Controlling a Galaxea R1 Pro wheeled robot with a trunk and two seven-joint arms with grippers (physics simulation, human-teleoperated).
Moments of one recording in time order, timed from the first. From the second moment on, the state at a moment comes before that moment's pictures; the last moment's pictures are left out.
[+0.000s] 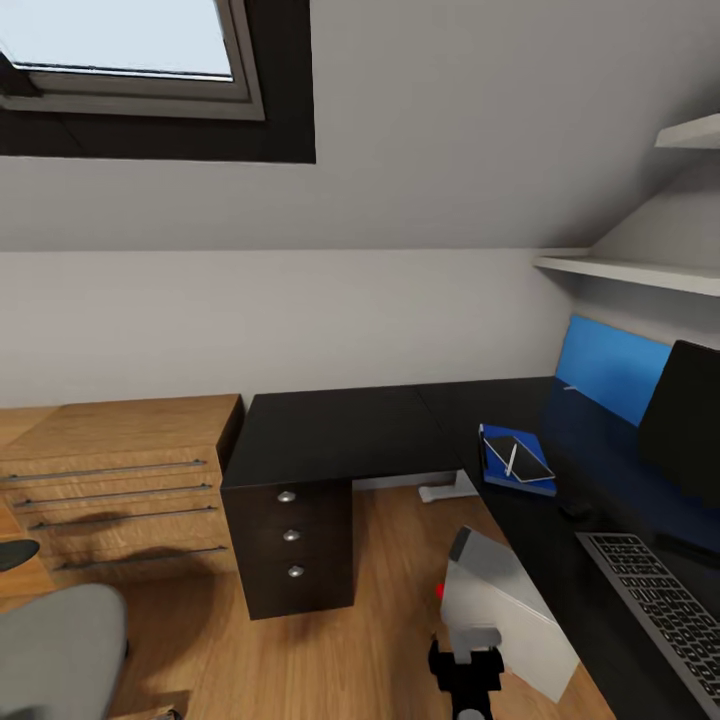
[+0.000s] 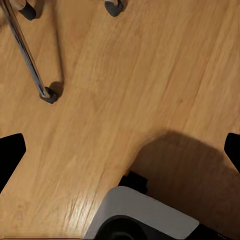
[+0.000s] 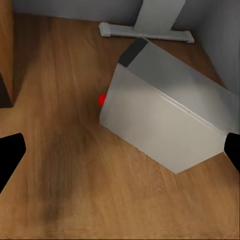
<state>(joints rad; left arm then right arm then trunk) -0.05 0.07 -0.33 -0.53 0.67 -0.04 0.44 -0.44 -0.01 1.10 -0.44 -0.79 -0.24 -0.67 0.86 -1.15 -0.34</state>
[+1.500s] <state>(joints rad) -0.05 0.04 -0.32 -0.16 0.68 -0.26 0.23 -0.14 -0.02 1.11 0.01 -1.03 -0.72 -0.14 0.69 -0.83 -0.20</state>
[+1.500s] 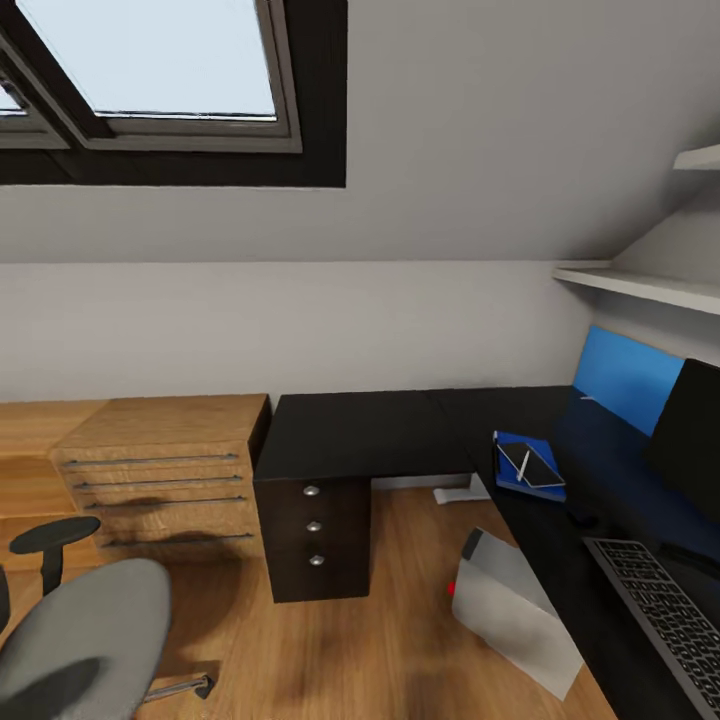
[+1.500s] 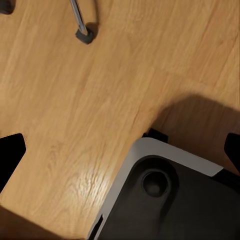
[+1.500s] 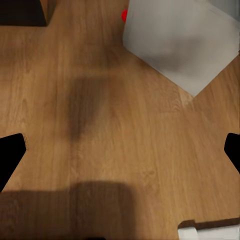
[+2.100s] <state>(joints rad) -0.05 0.05 -0.30 -0.16 0.70 -0.26 0.23 -0.14 -0.02 1.11 0.01 -1.03 -0.69 -0.14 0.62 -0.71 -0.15</state>
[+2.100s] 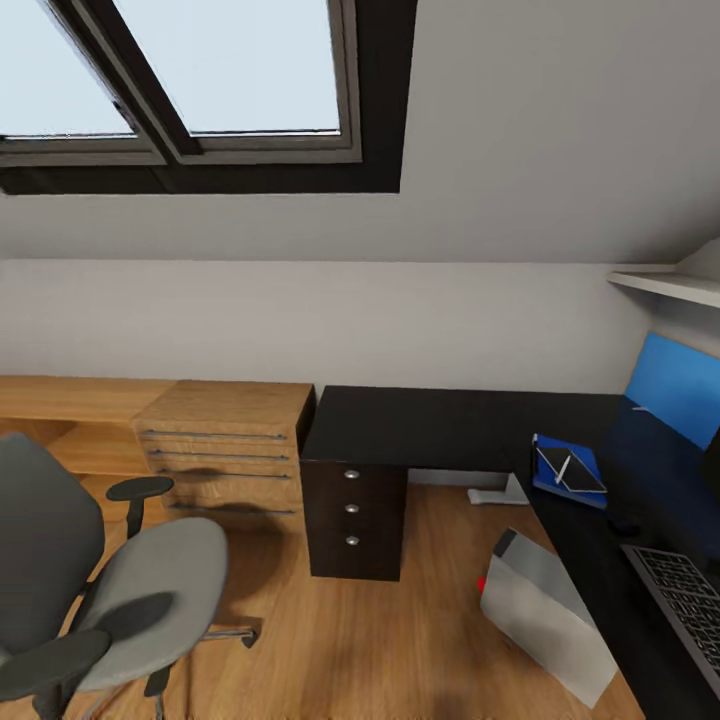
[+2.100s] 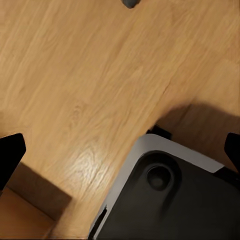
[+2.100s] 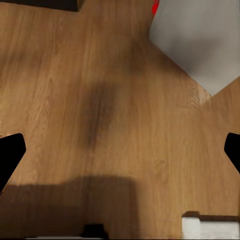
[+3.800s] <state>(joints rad) -0.05 0.04 -0.28 -0.10 0.71 -0.25 0.18 -0.14 -0.02 0.97 0.01 -1.03 -0.69 -0.15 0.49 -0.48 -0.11</state>
